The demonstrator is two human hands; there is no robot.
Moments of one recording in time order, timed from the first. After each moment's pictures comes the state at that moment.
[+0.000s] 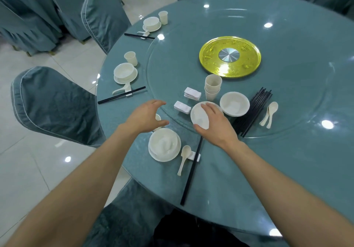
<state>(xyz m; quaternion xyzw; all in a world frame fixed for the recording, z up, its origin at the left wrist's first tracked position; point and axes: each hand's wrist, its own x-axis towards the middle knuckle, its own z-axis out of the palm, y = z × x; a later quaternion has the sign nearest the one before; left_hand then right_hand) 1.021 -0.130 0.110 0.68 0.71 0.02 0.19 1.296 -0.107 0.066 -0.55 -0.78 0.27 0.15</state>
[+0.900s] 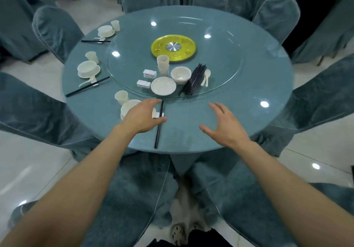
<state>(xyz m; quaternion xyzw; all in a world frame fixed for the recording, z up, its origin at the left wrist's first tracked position) 1.152 -0.342 0.150 0.76 0.62 0.07 0.17 1.456 -0.400 0.135 -0.67 -0.71 0.18 0.14</state>
